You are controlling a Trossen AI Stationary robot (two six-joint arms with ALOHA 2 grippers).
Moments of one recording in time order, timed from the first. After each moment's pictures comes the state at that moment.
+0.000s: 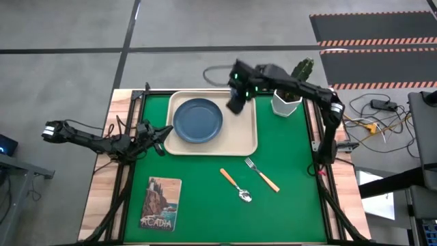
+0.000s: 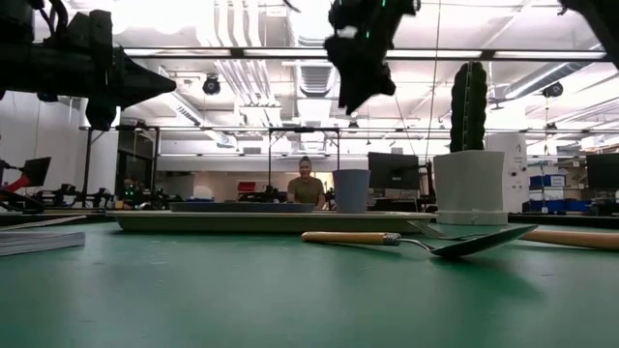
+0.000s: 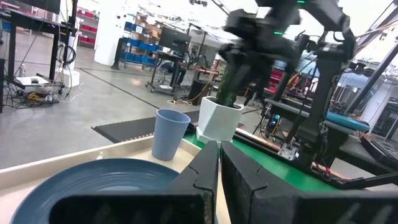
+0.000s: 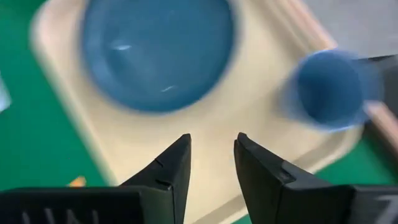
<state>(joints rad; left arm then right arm) -0.20 0.46 0.01 0.56 -0.77 -0.22 -0.43 1.88 1.93 -1.14 -0.08 0.18</state>
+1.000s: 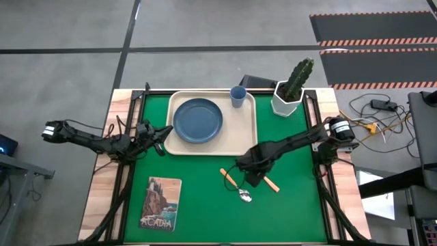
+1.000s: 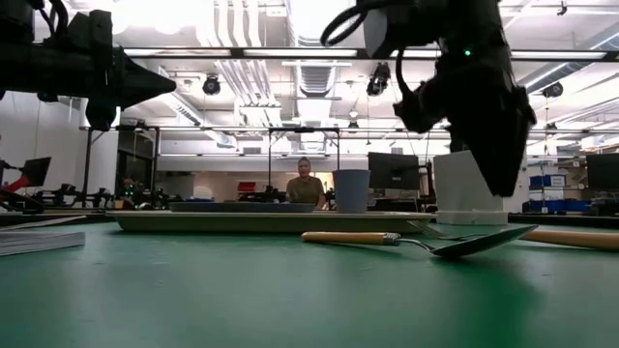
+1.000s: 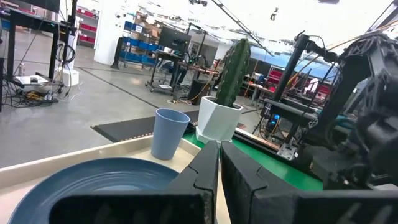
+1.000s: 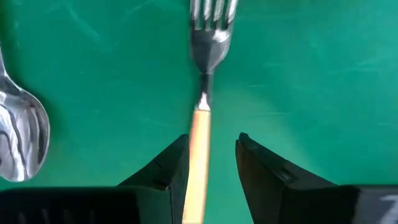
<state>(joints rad) -0.20 0.46 0.01 0.56 -0.77 -0.22 0.20 1.82 1.25 -1.07 -0.11 0.92</state>
